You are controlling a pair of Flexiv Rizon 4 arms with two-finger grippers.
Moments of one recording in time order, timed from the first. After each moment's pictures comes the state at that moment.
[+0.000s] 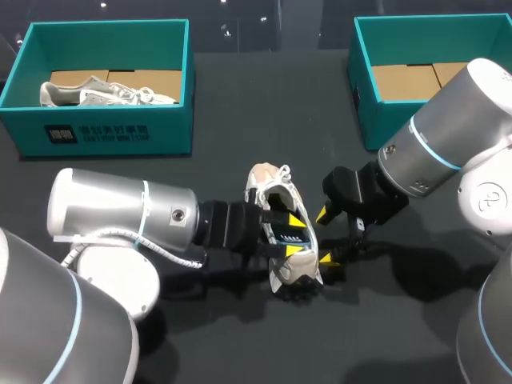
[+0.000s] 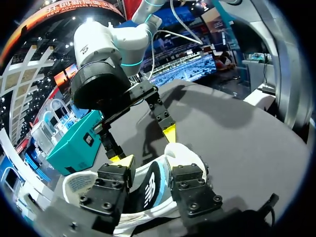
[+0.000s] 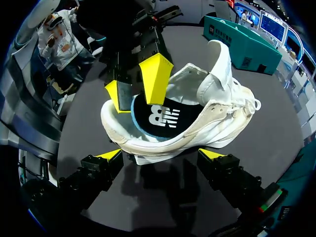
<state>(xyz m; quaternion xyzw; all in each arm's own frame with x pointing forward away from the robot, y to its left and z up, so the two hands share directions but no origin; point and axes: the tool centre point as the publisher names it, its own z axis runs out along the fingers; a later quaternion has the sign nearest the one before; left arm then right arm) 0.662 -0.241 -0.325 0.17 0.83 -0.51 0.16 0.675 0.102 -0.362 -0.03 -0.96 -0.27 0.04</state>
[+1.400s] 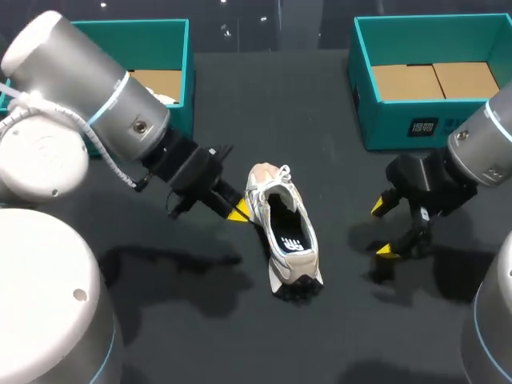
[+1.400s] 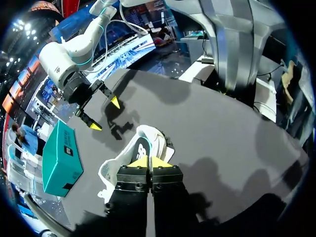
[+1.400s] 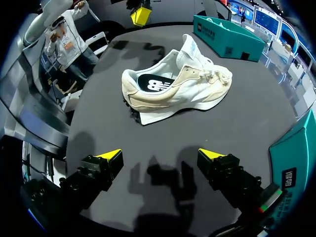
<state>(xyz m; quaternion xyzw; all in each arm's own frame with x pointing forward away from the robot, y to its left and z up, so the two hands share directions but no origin) 0.663 -0.149 -0.253 0.40 0.85 -0.35 0.05 0.671 0.008 -0.334 -0.06 -0.96 -0.27 0.04</state>
